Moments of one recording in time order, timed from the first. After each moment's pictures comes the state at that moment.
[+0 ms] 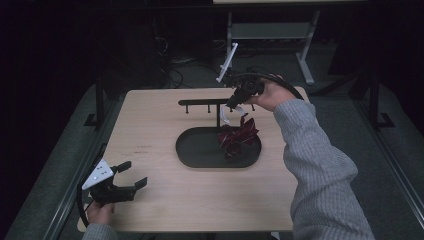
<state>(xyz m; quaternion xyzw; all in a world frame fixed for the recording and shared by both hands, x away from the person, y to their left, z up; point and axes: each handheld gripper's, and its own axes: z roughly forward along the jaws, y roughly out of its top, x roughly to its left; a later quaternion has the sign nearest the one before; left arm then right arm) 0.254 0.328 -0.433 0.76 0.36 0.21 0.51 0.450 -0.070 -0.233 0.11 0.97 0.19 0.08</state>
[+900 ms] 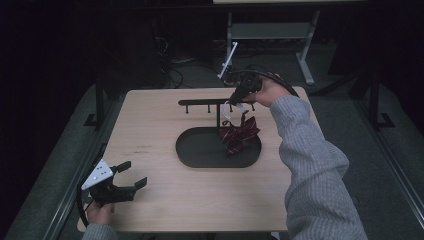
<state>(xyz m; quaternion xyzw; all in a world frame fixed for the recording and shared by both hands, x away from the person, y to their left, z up) 0.254 0.329 -0.433 0.76 0.35 0.21 0.51 0.480 -0.072 -0.250 0.15 0.97 0.18 0.07</state>
